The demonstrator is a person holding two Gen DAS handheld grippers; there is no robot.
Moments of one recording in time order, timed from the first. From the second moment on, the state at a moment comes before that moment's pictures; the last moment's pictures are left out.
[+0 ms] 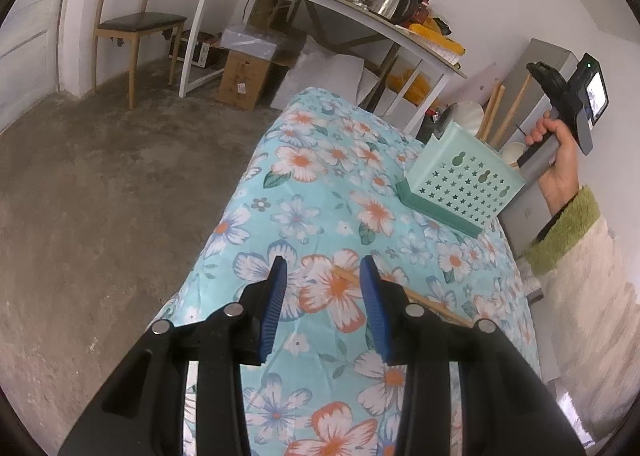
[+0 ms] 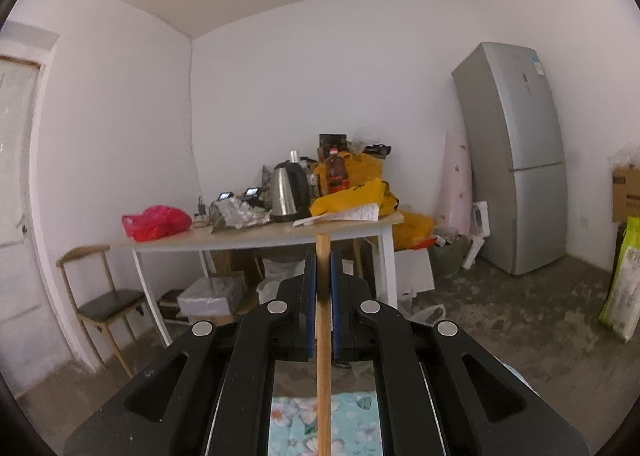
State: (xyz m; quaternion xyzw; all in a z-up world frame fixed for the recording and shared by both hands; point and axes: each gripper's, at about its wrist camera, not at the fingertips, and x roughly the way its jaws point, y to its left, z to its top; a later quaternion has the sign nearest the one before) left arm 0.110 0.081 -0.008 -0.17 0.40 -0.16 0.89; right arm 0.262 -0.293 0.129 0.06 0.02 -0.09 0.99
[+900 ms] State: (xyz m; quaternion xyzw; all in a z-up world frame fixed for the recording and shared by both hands) left arm 0.125 0.039 -0.021 -0.15 0.42 -0.21 0.87; right arm 0.084 -0.324 0.075 0.16 0.17 0.02 0.97
